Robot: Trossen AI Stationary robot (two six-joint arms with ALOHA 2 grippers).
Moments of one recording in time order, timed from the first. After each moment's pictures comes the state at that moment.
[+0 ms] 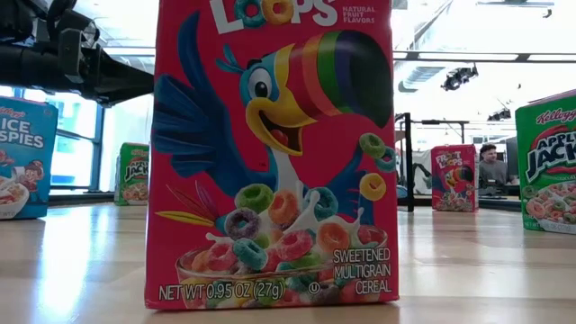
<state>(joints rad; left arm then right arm) 0.09 0.01 0.02 0.03 -0.27 0.06 0.07 1.74 1.54 -0.87 0.15 0.27</state>
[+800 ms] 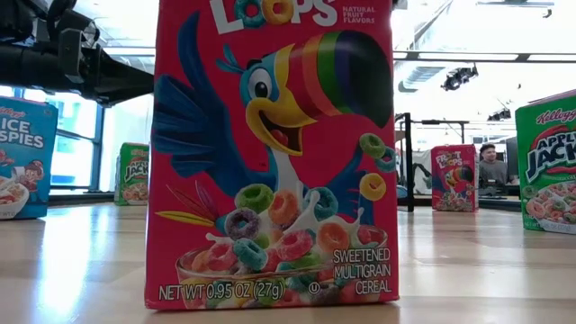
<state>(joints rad) 0.09 0.01 0.02 0.03 -0.27 0.06 -0.42 1.58 1.72 -1.08 -0.05 -0.31</state>
